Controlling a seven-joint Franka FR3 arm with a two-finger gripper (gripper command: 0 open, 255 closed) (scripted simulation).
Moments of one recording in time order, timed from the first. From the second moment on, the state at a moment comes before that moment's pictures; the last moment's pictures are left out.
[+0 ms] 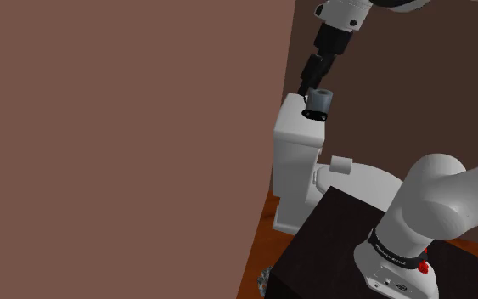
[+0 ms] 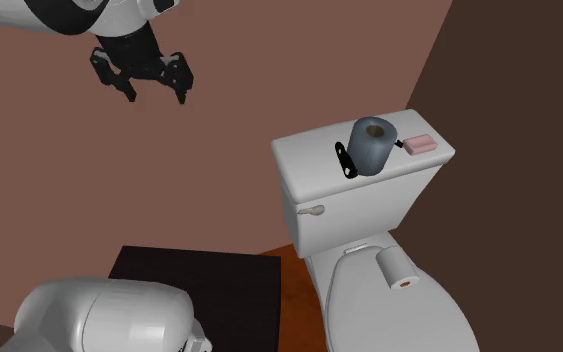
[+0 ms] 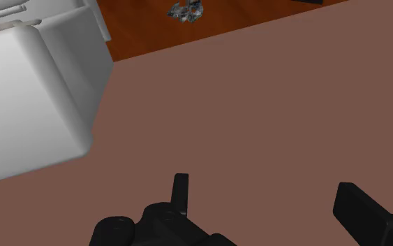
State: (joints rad) arm -0.01 -0.79 -0.04 -2.29 0.06 1.72 -0.12
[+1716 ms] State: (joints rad) arm -0.12 -0.33 -0.48 -2.24 -0.09 2.01 -0.60
